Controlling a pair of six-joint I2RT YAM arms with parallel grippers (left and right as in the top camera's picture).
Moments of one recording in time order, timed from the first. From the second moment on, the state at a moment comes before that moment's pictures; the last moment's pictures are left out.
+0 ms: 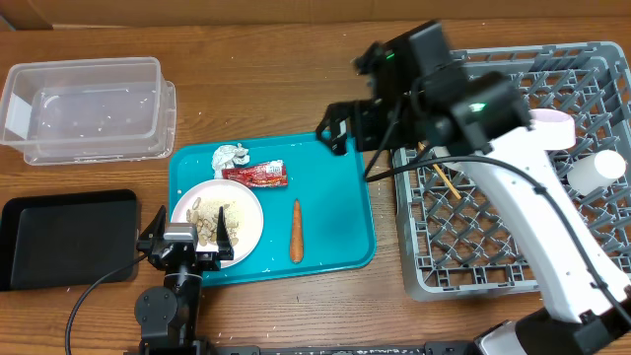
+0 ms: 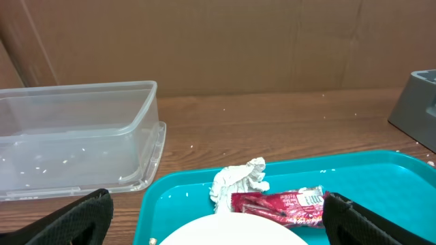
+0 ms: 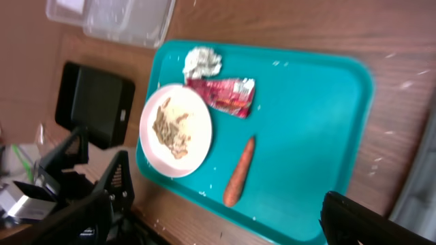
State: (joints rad) left arm 0.06 0.02 0.01 -0.07 0.07 0.03; right arm 0.51 1.67 1.85 -1.20 -0.38 0.35
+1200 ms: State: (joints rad) left arm 0.07 0.02 0.01 -0.05 0.44 -0.30; right arm -0.12 1.68 1.89 -1.26 -0.20 0.38
